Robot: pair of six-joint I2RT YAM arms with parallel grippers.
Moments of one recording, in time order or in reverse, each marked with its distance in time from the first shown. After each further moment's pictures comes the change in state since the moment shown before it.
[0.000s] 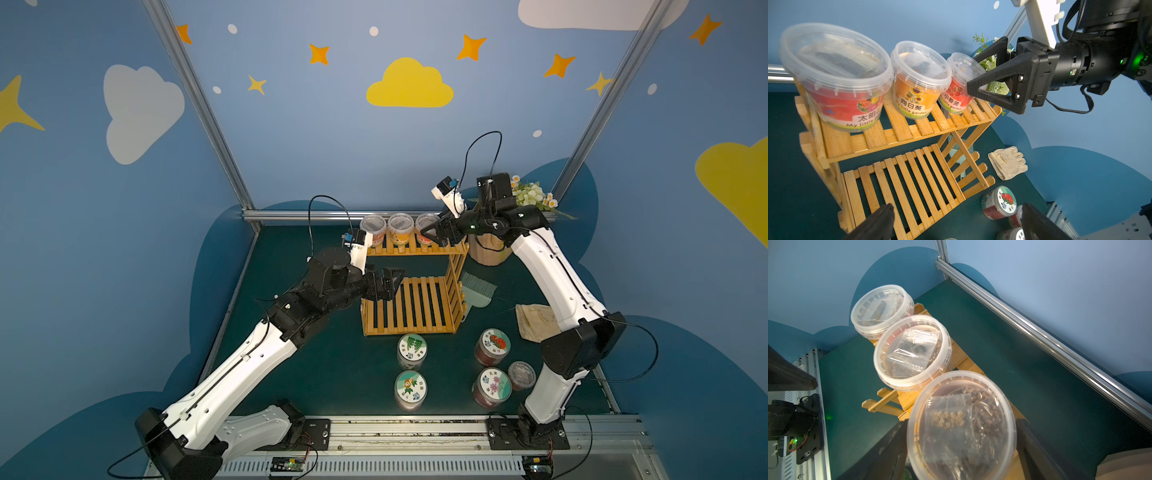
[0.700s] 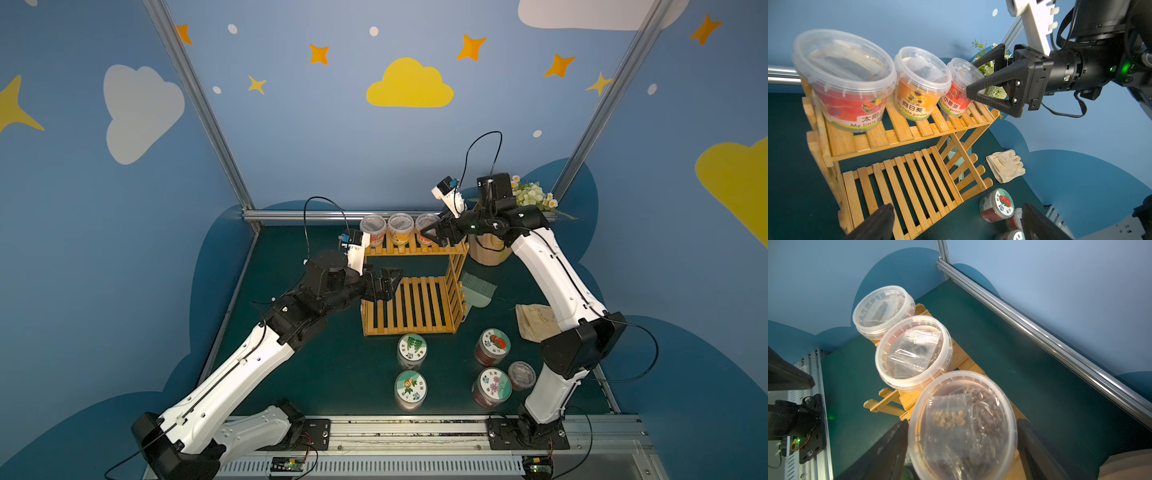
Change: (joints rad) left arm 0.000 -0.024 -0.015 0.014 -0.008 -0.018; right arm 0.000 0.000 0.000 0.000 -0.008 0.008
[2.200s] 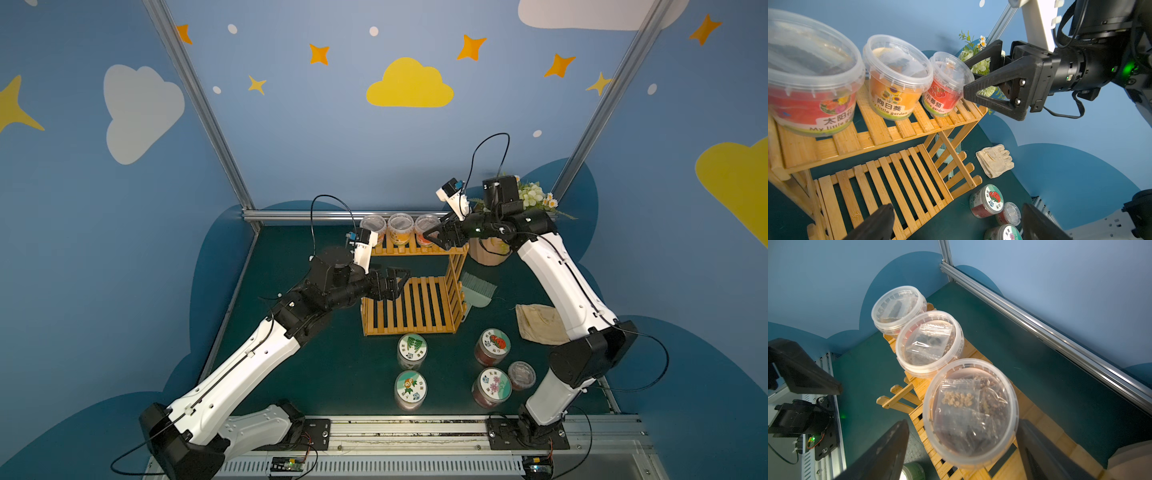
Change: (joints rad) left arm 0.000 0.045 0.011 0.037 0.082 -0.008; right arm -0.009 -0.077 -0.074 0.011 -0.015 0.037
